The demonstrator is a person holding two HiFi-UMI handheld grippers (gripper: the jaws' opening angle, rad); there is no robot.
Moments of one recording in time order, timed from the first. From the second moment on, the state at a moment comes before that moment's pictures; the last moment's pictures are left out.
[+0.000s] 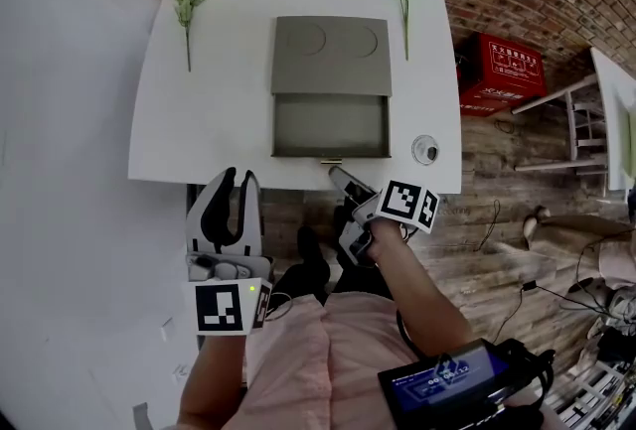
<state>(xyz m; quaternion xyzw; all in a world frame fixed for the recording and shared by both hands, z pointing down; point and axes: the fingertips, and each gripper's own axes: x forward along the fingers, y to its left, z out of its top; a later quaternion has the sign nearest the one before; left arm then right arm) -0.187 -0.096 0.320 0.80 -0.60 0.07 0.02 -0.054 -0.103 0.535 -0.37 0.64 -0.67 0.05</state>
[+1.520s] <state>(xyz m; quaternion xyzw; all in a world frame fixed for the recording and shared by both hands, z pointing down) -0.163 -0.151 0.162 0.80 -0.59 -0.05 -0.08 -0.045 -0.147 0.186 -0.51 0.86 0.04 0.04</state>
